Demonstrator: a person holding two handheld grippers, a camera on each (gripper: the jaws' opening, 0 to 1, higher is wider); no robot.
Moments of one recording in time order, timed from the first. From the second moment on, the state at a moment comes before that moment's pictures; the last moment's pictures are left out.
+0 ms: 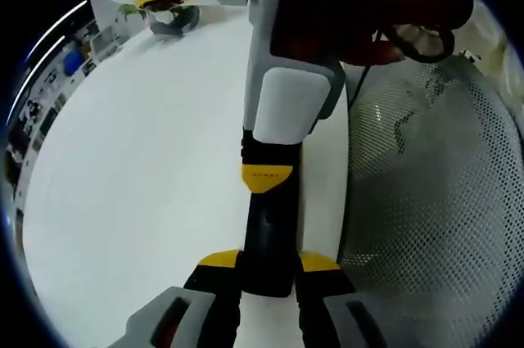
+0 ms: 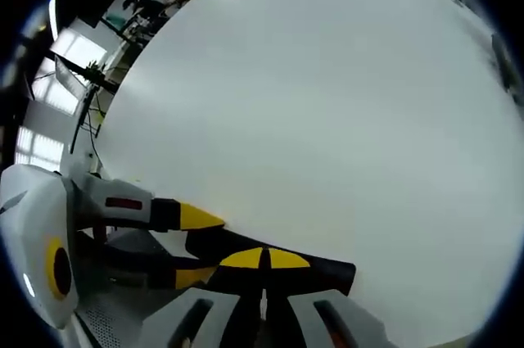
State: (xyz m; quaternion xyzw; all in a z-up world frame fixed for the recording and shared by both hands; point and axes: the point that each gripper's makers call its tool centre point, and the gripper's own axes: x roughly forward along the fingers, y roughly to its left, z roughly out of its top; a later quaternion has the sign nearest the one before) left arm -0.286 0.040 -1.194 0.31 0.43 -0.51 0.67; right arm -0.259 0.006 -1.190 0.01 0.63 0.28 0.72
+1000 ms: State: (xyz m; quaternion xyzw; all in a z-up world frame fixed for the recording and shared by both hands) left arm -0.286 0.040 -1.194 0.30 0.43 -0.51 0.68; right arm -0.270 0.006 -1.185 -0.01 0.62 0.29 0.73
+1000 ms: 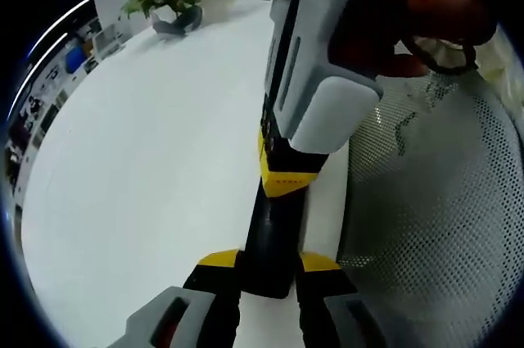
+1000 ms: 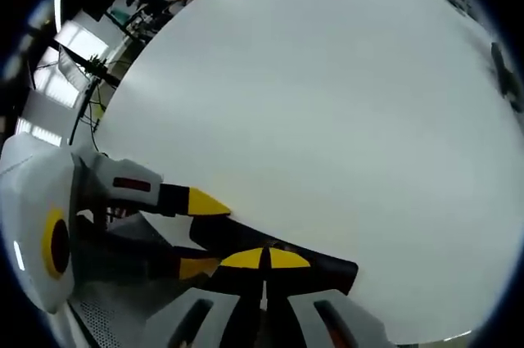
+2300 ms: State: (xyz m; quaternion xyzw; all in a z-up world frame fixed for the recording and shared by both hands) left arm -0.285 0.040 -1.195 0.31 0.43 -0.51 0.68; right arm -0.275 0.002 -1.188 0.01 0.62 0.29 0.73
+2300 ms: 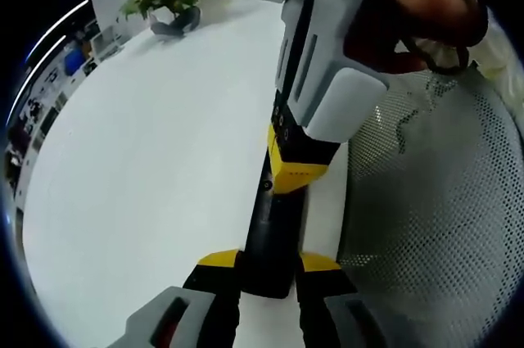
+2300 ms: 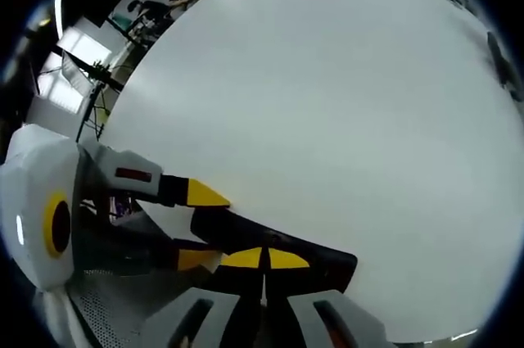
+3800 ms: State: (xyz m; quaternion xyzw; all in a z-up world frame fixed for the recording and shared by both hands) left arm -0.287 0.040 -1.194 0.30 0.42 -0.51 0.69; right arm -0.290 0.000 -1.188 -0.07 0.61 0.30 0.74
